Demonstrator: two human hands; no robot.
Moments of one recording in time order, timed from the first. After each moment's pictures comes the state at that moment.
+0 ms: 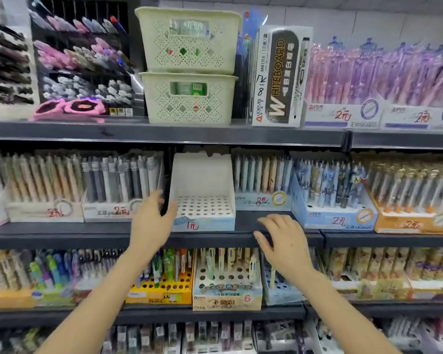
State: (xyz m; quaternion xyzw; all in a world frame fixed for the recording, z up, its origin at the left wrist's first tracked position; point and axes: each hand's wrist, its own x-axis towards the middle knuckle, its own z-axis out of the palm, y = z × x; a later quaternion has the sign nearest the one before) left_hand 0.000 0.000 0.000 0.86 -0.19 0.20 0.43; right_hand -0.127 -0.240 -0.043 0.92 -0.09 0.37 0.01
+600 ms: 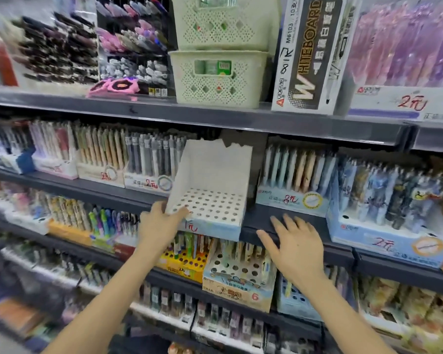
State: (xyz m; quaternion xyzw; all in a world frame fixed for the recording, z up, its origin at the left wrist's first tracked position) left_hand -0.053 -0.003 -0.019 0.85 0.06 0.10 0.51; right_hand -0.104 -0.262 -0.054 0.96 -0.05 0.29 0.01
